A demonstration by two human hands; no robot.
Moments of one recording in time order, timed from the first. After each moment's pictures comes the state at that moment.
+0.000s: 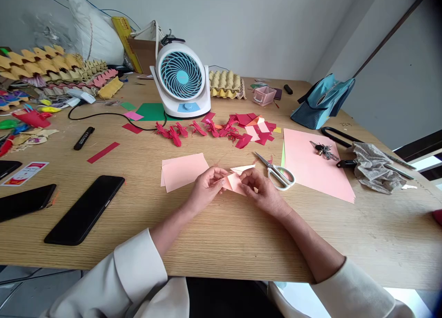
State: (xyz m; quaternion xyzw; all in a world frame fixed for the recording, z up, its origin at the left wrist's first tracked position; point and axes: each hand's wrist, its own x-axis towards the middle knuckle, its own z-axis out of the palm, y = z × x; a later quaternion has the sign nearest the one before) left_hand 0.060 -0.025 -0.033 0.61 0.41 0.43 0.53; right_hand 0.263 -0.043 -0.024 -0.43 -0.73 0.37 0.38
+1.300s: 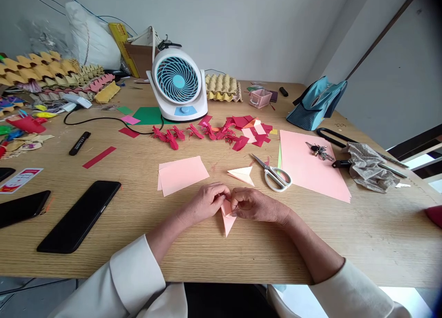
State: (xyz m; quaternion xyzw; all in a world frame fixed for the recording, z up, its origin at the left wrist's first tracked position) left_hand 0.056 -0.035 -0.025 0.83 0.35 0.28 0.34; right_hand 0.262 -0.049 -0.005 -0.30 -0.82 0.44 0.21
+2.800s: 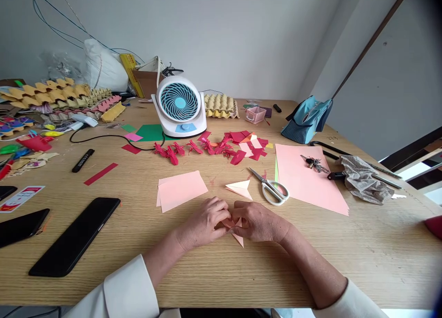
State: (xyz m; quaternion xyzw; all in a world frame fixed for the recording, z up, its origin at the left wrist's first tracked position) left_hand 0.053 -0.045 -0.019 0.93 0.28 0.17 0.16; right_hand 0.265 -0.055 -0.009 -0.37 -0.89 0.24 0.13
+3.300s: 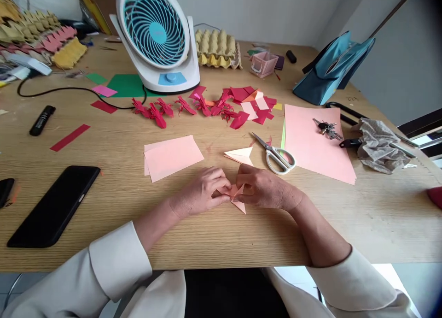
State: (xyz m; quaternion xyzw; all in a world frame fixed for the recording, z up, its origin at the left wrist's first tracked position) left_hand 0.053 -0.037 -0.032 0.91 0.27 0.21 0.24; right_hand 0.280 -0.048 -0.002 -0.38 -0.87 0.28 0.12
